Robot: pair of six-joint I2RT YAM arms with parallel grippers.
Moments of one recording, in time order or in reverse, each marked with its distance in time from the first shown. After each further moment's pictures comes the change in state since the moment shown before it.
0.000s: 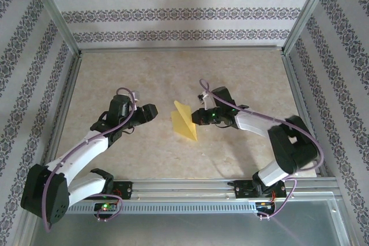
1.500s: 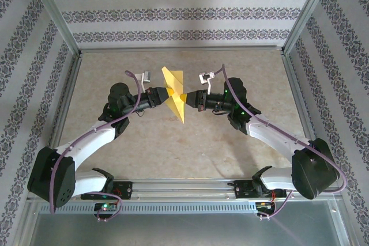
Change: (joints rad) left arm -0.042 0.173 0.101 0.624 0.414 -0.270; right arm 0.055 -0.212 0.015 0.435 -0.138 0.317
